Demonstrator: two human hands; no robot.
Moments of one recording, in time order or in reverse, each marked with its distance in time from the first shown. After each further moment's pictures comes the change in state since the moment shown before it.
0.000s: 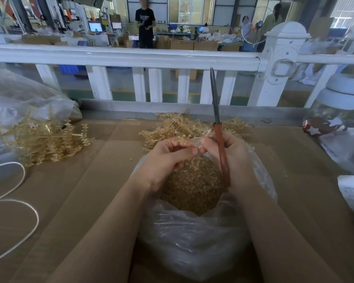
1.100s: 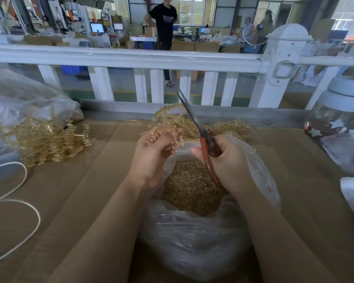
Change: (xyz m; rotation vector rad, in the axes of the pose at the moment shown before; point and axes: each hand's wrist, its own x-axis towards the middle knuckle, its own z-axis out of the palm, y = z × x) left_hand 0.000 0.009 -0.008 -0.286 0.290 0.158; right_hand -0.002 0.011 0.001 -0.449 -0.023 -0.125
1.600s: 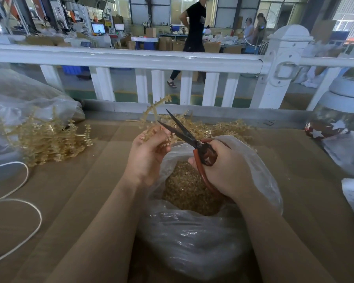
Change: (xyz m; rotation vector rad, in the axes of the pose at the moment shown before) left_hand 0.005 0.001 -0.010 -0.144 0.030 0.013; right_hand -0.001 0.005 0.000 -0.434 -0.030 -0.114
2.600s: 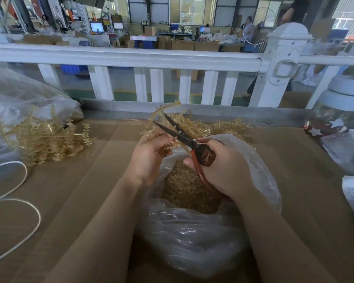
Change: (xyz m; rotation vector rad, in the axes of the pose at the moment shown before) left_hand -0.002 -0.002 0.003 0.213 -0.038 -0.038; right_hand -0.003 -0.004 -0.003 0.032 -0.006 -0.028
